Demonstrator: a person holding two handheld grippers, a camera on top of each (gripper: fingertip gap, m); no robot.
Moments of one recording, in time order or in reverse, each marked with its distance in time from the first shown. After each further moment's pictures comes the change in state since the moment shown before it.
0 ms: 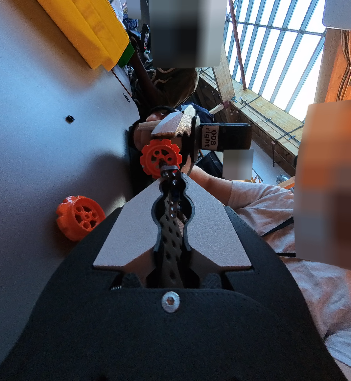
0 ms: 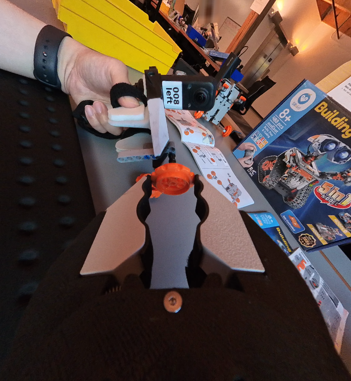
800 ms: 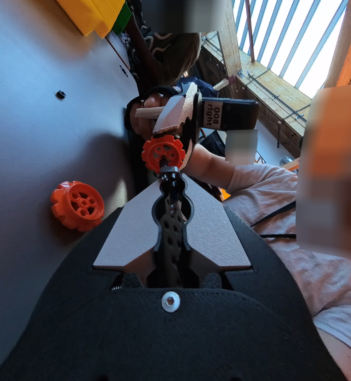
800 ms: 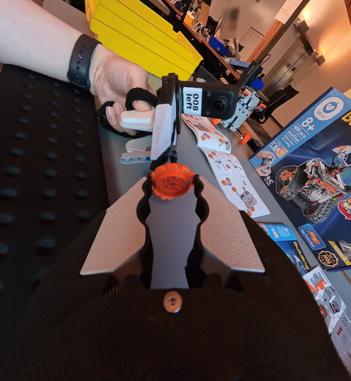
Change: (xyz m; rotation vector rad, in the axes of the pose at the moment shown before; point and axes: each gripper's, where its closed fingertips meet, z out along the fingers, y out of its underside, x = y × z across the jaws) left arm -0.002 0.018 0.000 -0.113 -0.010 0.001; right arm -0.015 -0.002 -0.001 0.034 -0.101 -0.014
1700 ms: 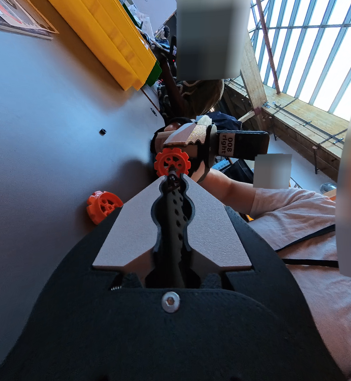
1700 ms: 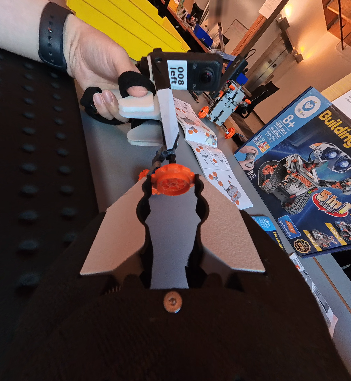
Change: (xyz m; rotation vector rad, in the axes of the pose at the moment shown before) left arm -0.008 -0.023 -0.019 0.173 -0.148 0.085; right arm 0.009 0.005 -0.001 -0.044 0.082 -0.049
